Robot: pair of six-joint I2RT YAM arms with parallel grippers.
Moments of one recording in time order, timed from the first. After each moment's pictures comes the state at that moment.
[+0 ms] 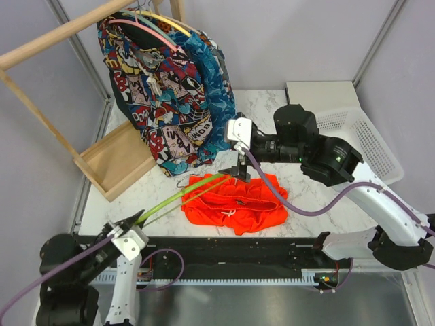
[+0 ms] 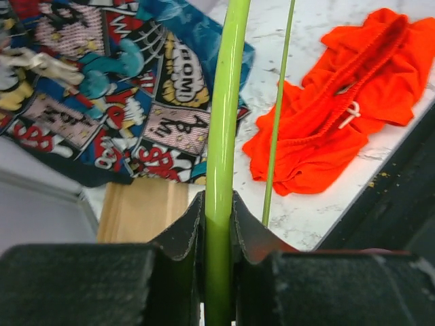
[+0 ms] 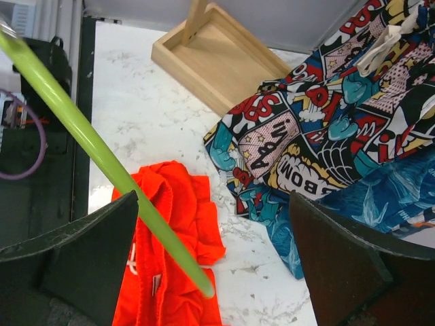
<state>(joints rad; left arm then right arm) 0.12 0.27 1.39 -1.37 0.72 0.73 0.92 1.28 1.66 -0.69 -0.37 -0.46</state>
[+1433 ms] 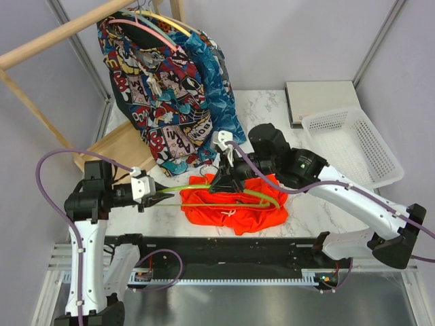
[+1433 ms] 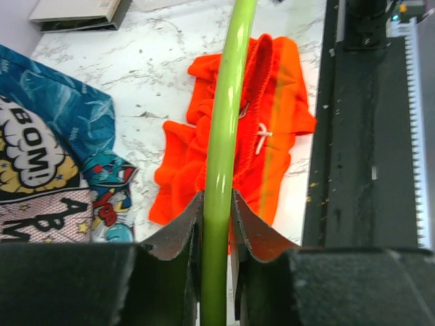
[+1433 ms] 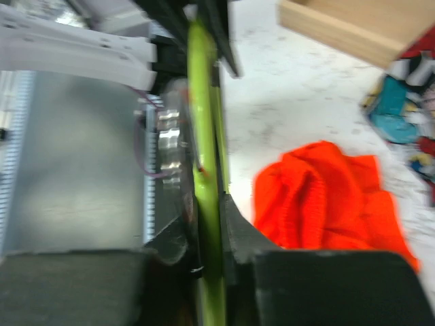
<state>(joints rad) 0.10 0.71 1.00 -1.28 1.24 1.21 0.94 1.27 1.34 -0.52 -0.60 0.00</state>
